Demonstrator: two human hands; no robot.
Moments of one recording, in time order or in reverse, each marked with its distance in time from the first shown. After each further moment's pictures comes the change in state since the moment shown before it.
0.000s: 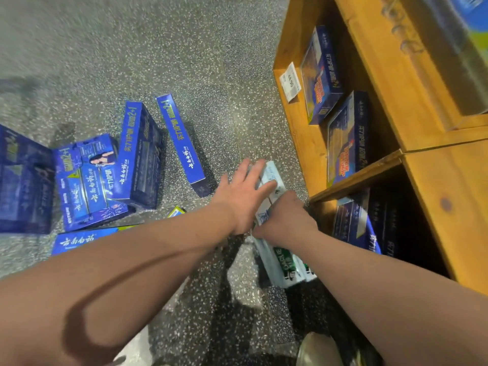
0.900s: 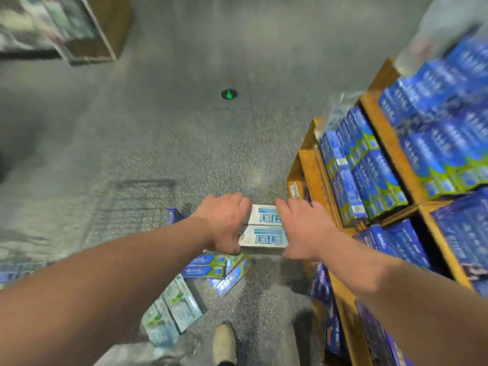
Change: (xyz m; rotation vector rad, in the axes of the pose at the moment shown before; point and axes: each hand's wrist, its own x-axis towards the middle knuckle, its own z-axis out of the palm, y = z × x) left_hand -0.451 0.048 -0.532 0.217 0.143 -0.064; right_hand -0.514 -0.167 -0.392 -0.695 0.342 -0.706
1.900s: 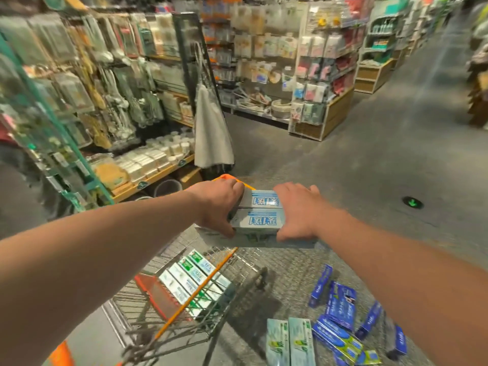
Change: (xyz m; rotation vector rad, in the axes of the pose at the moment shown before) left_hand -0.632 -0.213 -0.071 -0.013 0.119 -0.734; right_hand -0.070 -0.553 -0.274 -0.058 0.295 -0.721
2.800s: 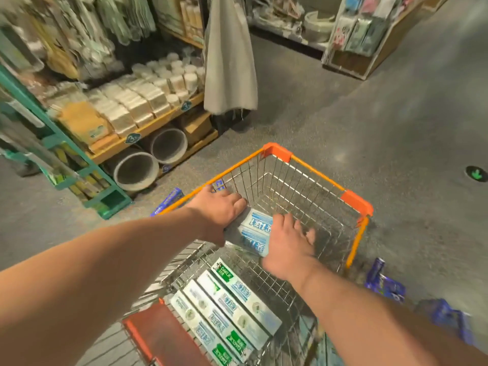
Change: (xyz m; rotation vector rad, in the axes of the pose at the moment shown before) left_hand 0.169 -0.283 0.313 0.029 -0.224 0.052; right_hand 0.331 -0.123 0.277 0.162 -0.291 0.353
